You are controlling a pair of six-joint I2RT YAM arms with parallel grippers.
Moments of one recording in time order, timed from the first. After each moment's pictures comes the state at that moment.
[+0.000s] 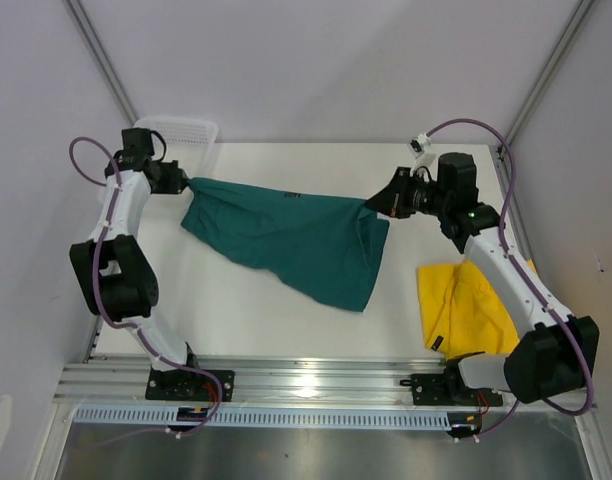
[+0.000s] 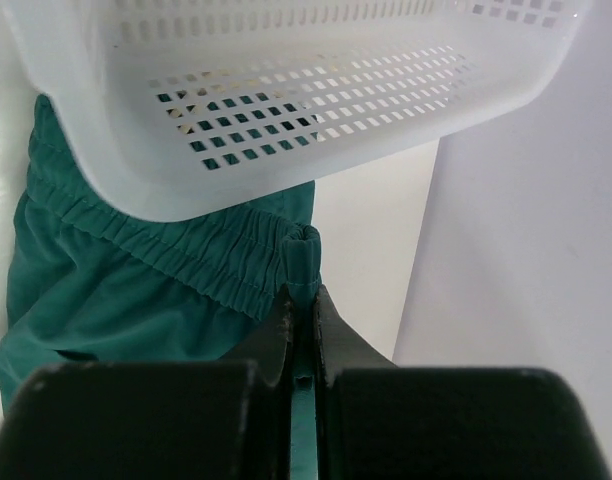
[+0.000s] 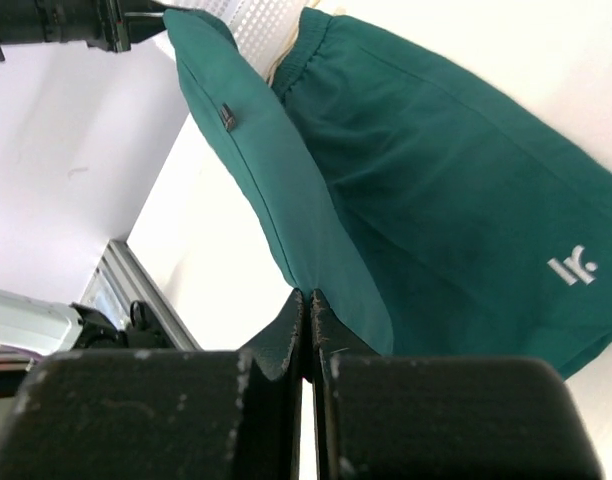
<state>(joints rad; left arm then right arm) 0.19 1.74 1.55 -0.72 0.03 -1.38 0.29 1.29 1.17 -0.28 -0.61 0.41</state>
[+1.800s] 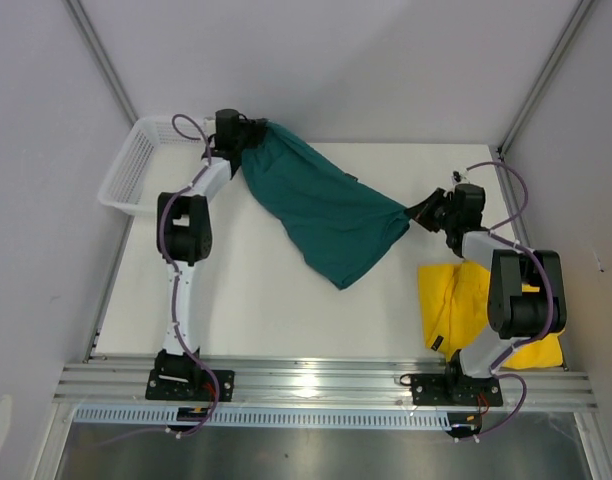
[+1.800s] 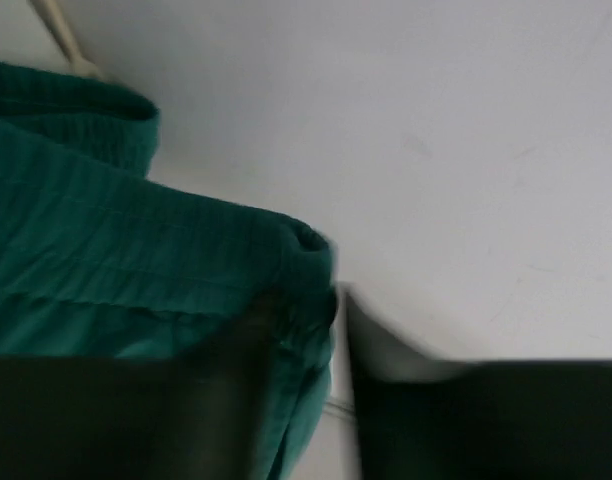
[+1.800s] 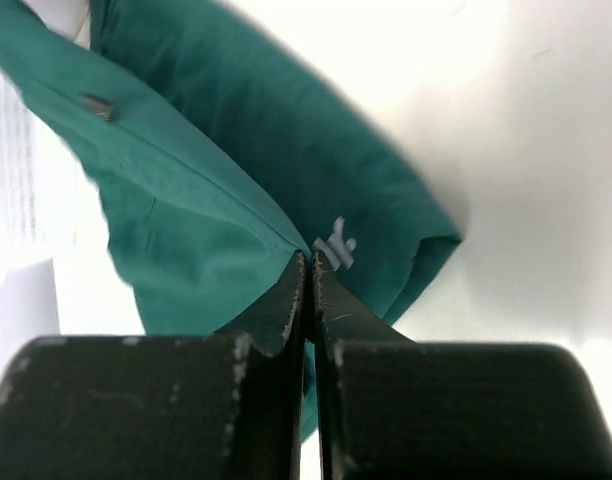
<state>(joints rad) -0.12 2.43 2.07 0.02 0.04 -1.57 -0.01 1.66 0.86 0.29 -0.39 0.66</state>
